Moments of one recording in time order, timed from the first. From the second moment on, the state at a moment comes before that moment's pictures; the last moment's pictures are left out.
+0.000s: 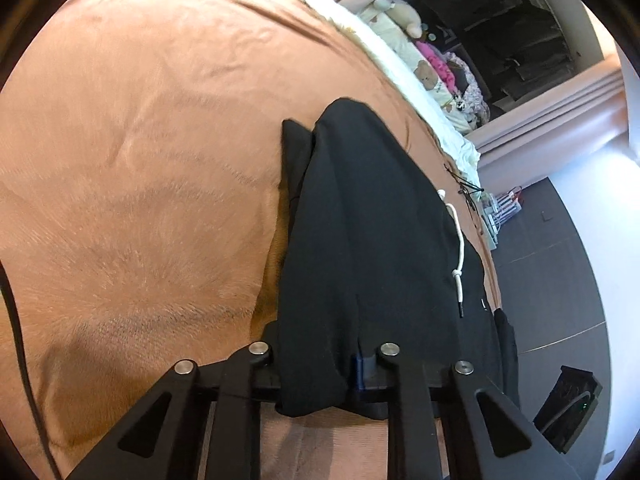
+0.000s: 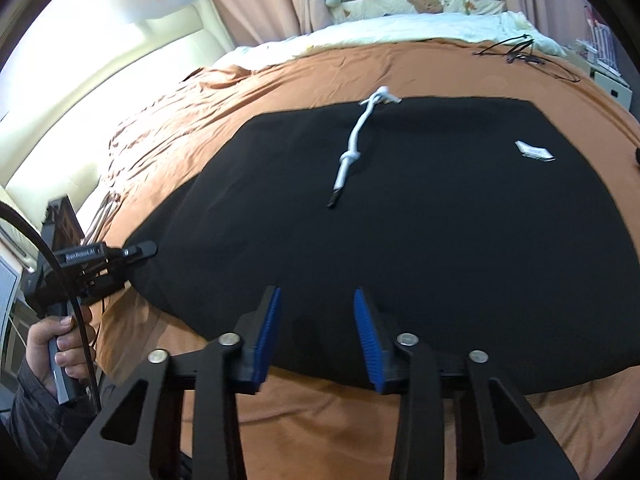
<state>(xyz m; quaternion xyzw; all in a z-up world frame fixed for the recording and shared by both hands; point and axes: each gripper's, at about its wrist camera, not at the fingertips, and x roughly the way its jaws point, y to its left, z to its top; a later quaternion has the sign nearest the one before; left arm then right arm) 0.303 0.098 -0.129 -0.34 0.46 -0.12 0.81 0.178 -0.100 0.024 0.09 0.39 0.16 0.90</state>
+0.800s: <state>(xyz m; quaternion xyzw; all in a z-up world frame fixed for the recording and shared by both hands) 0.296 0.093 -0.119 -0.35 0.46 -0.11 0.81 0.285 -0.090 0.011 0.12 0.45 0.07 0.88</state>
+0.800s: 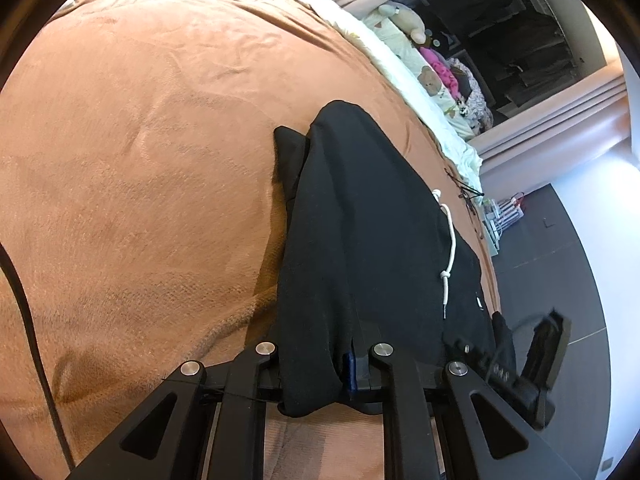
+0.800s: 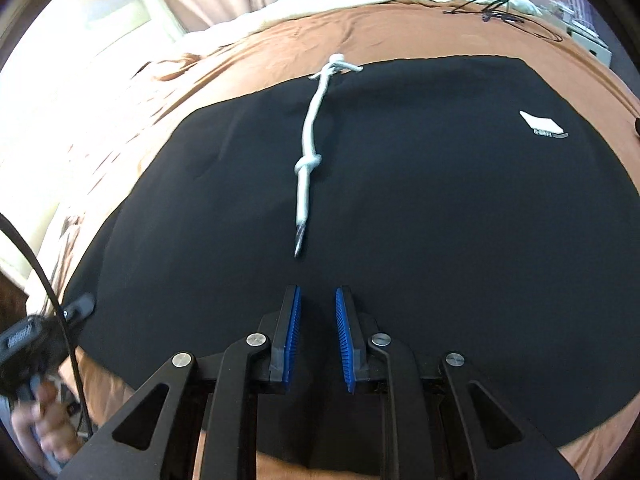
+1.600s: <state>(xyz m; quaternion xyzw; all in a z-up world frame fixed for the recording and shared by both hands) 0.299 0.091 -0.138 -0.37 0.47 -0.08 0.80 0.461 -0.086 0.004 0.12 0.47 0.03 0.87</state>
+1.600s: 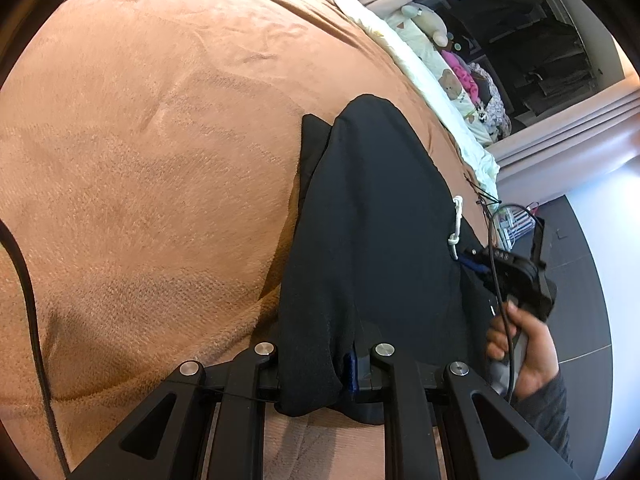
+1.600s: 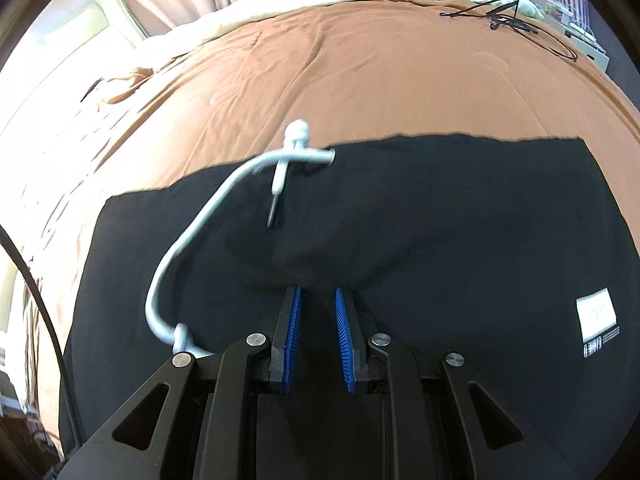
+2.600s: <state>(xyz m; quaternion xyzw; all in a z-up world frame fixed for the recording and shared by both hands) 0.305 0.084 -0.132 -0.34 0.48 -0.07 0.81 0.418 -0.036 -0.026 0.03 0.51 0.13 0.85</state>
